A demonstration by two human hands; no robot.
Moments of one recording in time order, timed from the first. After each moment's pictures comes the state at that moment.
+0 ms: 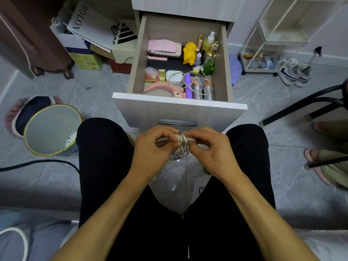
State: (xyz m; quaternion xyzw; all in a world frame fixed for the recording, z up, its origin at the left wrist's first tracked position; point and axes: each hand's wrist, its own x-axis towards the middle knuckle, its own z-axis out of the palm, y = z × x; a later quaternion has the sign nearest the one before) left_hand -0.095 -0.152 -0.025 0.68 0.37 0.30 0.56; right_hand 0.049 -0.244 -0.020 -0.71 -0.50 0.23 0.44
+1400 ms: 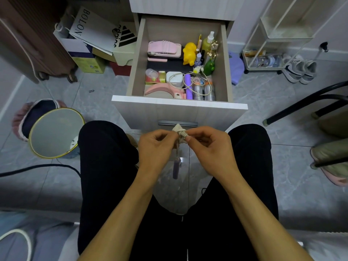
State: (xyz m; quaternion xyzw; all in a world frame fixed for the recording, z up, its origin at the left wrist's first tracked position) left_hand -0.069 -0.157 -0.025 0.58 0.52 0.27 0.57; right_hand 0.043 -0.240 -0.009 -0.73 -0.35 0.30 0.50
